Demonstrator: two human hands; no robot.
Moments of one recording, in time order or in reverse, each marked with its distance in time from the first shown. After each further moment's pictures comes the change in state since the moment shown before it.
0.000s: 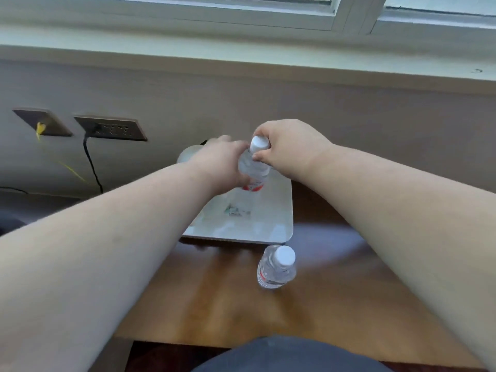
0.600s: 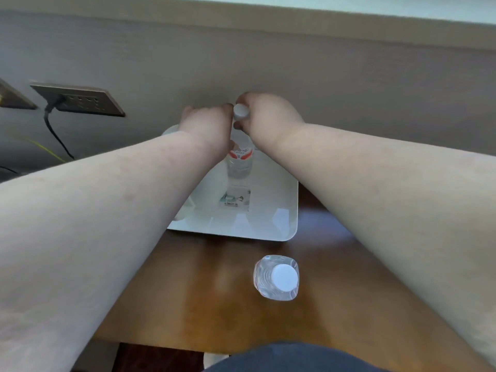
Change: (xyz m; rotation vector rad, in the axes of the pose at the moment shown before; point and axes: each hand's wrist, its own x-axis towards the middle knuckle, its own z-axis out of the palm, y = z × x) left_hand 0.095 -0.033 0.043 0.330 0.072 -0.171; right_hand 0.107 0.026 0.072 0.131 -0.007 0.076
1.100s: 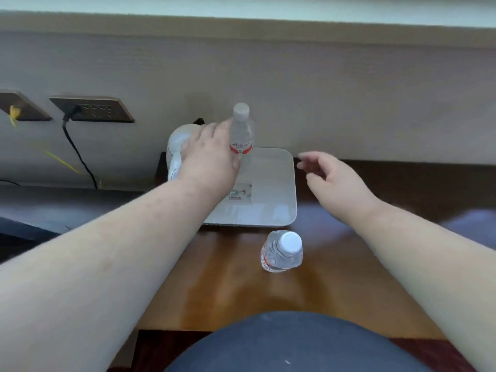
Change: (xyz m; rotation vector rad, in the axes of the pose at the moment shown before) left_hand -0.111 0.008 -0.013 -0.367 0.128 -0.023; right_hand -0.176 0.079 0.015 0.491 0.107 0.155
